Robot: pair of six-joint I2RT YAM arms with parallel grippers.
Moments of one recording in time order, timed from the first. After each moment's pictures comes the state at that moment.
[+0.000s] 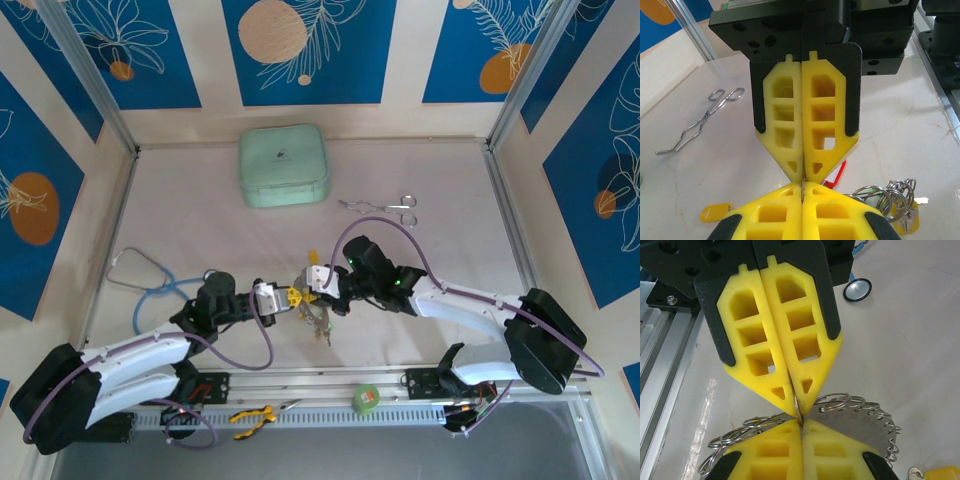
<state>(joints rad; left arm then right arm) -0.74 0.96 0.21 0.49 0.51 0.45 0.87 1.29 0.68 -0.05 -0.51 -0.53</state>
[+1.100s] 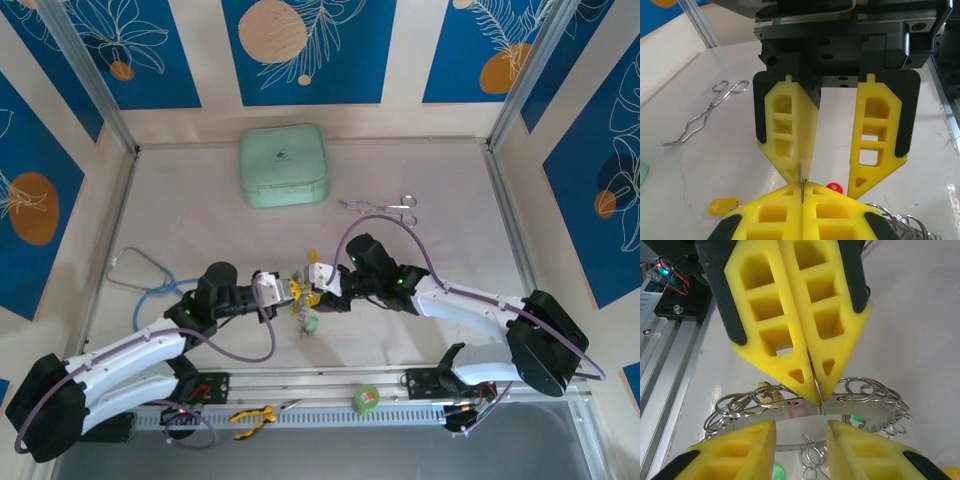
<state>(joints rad) -0.74 0.90 0.34 0.23 0.47 0.41 0.83 1.28 0.67 -0.04 -0.56 -0.51</state>
